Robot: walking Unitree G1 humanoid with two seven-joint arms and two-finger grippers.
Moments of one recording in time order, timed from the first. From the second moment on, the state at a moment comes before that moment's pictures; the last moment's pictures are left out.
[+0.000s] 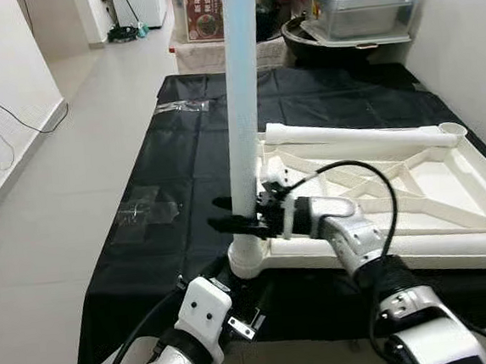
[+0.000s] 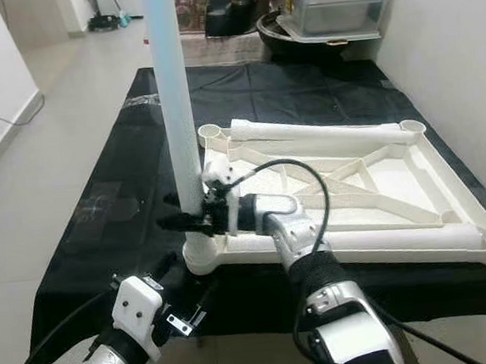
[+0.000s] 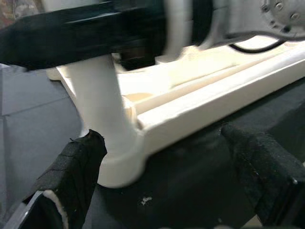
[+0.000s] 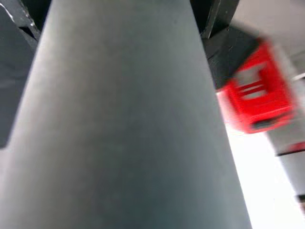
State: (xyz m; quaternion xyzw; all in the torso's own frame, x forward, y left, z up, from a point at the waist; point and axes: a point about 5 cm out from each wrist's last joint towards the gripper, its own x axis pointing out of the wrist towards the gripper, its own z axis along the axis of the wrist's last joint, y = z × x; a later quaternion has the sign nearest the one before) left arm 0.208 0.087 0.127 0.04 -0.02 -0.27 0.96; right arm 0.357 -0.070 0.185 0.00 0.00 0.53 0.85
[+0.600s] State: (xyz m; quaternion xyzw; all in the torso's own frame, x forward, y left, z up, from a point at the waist) left arm 0.207 0.087 0.125 0.04 -0.02 -0.27 0.96; right arm 0.346 -0.133 0.171 0.05 -0.02 -0.12 0.99
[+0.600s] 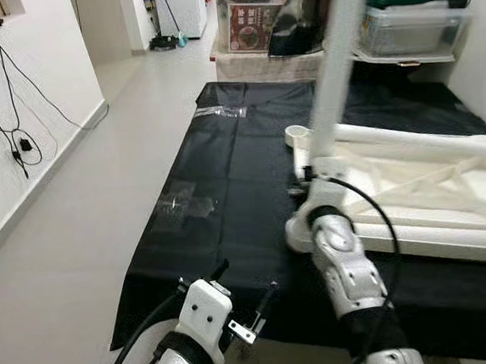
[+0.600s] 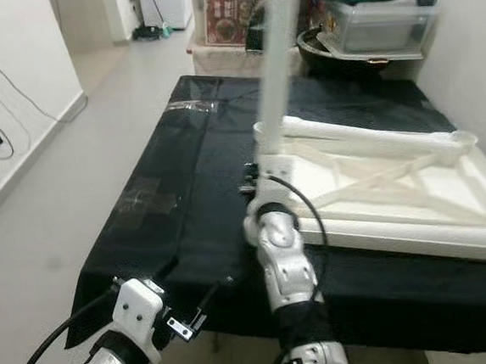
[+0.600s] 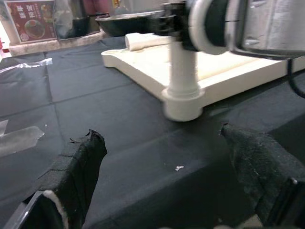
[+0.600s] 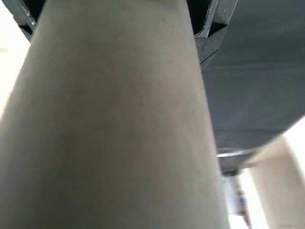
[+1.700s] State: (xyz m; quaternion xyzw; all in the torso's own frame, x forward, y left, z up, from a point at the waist) left arm 0.210 0.088 0.127 0.04 -0.02 -0.27 0.96; right arm 0.346 -0.103 0.182 0.10 0.02 0.55 0.83
